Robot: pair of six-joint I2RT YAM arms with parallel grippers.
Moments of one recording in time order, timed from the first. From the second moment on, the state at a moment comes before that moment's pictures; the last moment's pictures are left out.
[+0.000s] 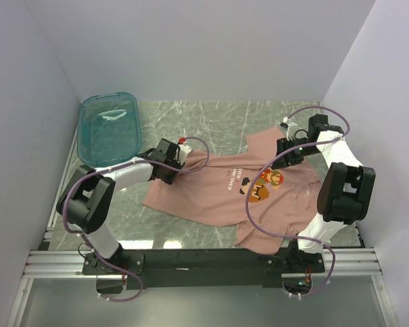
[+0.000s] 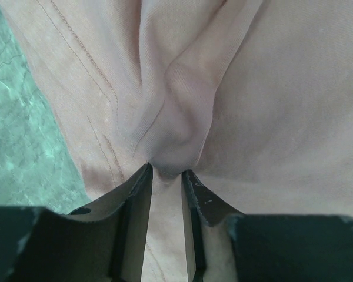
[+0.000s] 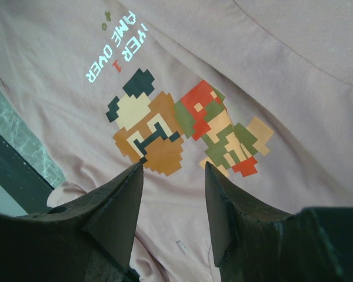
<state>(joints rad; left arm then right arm) -0.53 1.67 0.96 -0.28 -0.03 0.14 -0.19 1.70 1.28 -0.94 -0.68 -0.51</state>
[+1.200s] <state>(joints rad) -0.53 1.55 0.95 -0.29 -0.08 0.13 -0.19 1.70 1.29 -0.95 -0.68 -0.51</state>
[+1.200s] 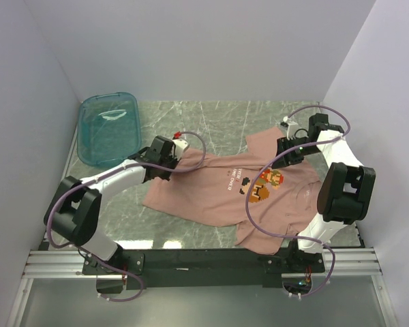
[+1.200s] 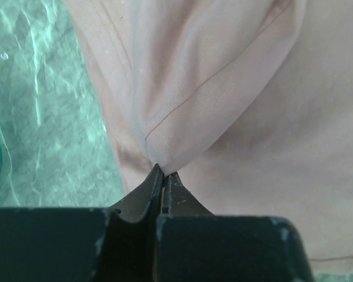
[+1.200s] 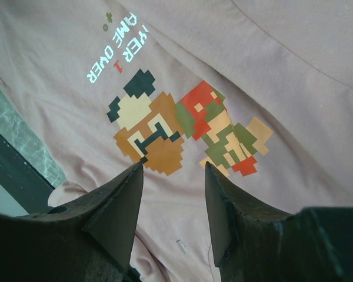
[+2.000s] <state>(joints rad) -0.53 1.38 0.83 -0.30 -0.11 0.08 -0.19 1.88 1.54 -1.01 -0.70 -0.48</state>
